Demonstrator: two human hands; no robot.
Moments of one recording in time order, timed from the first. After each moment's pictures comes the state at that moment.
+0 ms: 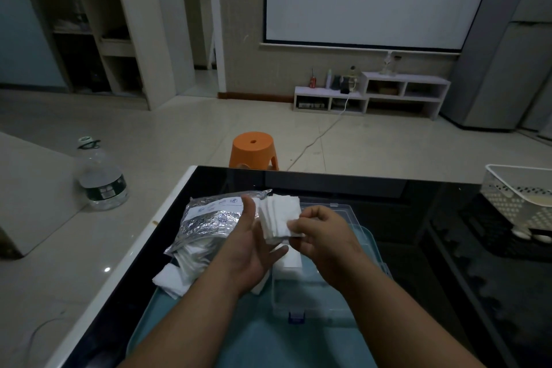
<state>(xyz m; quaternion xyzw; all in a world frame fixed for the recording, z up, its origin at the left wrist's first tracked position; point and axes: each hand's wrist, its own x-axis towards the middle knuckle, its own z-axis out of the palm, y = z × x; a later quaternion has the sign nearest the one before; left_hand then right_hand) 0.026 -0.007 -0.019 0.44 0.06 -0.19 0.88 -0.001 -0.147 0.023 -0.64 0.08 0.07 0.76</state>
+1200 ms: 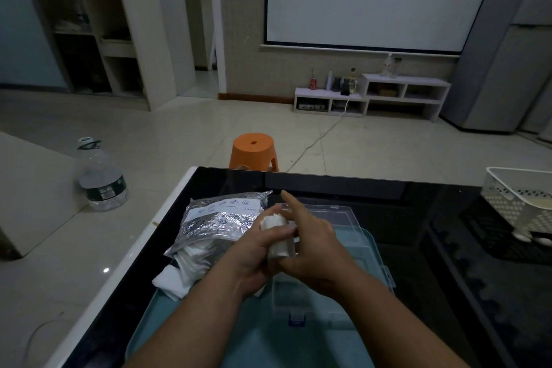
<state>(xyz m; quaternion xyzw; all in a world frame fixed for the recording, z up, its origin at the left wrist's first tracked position) 0.021 -0.015 -0.017 0.46 -0.06 -0.21 0.86 -0.008 -0.145 0.024 -0.93 -0.16 -0.01 0.33</state>
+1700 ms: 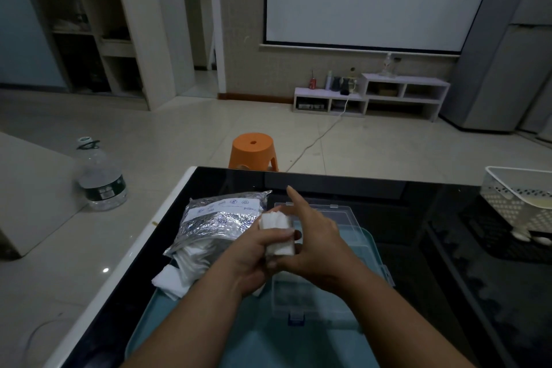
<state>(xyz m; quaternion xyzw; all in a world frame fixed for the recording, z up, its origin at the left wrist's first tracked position) 0.023 -0.012 -0.021 0.44 -0.06 -0.24 0.86 -0.008 -0.149 0.028 -0.93 -0.15 -0.01 0.34</state>
